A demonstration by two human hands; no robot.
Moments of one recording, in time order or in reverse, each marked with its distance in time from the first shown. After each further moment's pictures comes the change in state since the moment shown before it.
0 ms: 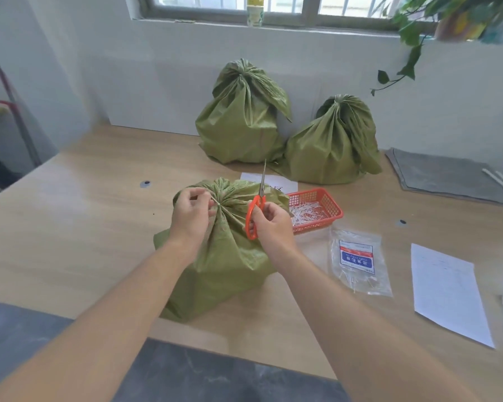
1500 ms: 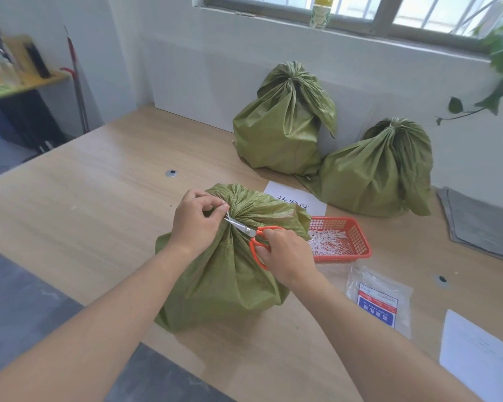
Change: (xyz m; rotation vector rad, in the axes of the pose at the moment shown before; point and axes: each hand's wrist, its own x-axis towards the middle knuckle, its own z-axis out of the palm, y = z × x) left_hand 0.069 -0.029 0.008 0.453 0.161 0.345; right_hand 0.076 0.009 -0.021 -1.251 -0.348 -0.520
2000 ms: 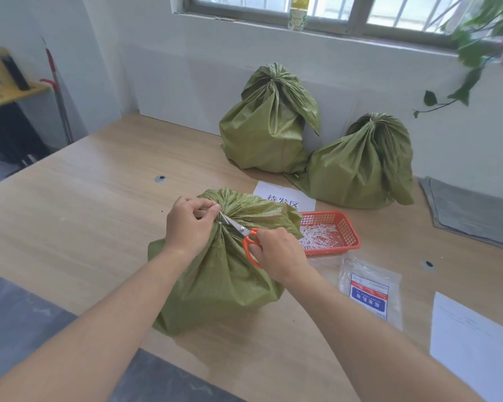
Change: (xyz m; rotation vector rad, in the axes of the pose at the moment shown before) left_hand -0.010 0.007 0.002 -0.037 0.029 -0.079; right_hand -0.011 -0.009 -0.011 -0.005 -0.079 0.082
